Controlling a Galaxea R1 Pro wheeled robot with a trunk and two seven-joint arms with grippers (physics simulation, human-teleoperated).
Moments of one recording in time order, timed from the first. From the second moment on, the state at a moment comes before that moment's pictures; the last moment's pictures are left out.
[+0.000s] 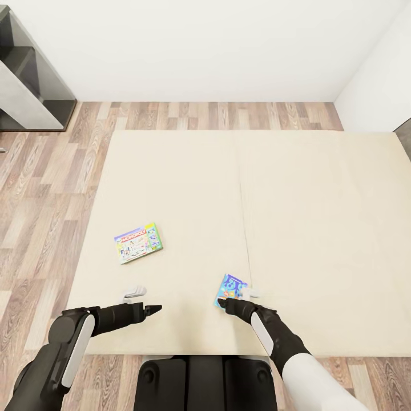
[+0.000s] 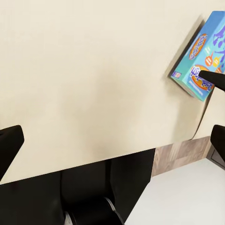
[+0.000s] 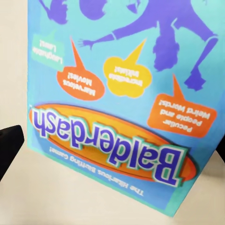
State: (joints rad) left arm -0.35 0.08 0.11 -1.45 0.18 1.02 -0.50; right arm -0.66 0.13 0.03 -0.59 -0.24 0.33 0.13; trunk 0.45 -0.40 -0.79
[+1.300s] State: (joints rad) left arm -0.35 0.08 0.10 -1.45 0.18 1.02 -0.50; right arm -0.66 0.13 0.08 -0.59 -0.23 0.21 0.00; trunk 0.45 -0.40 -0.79
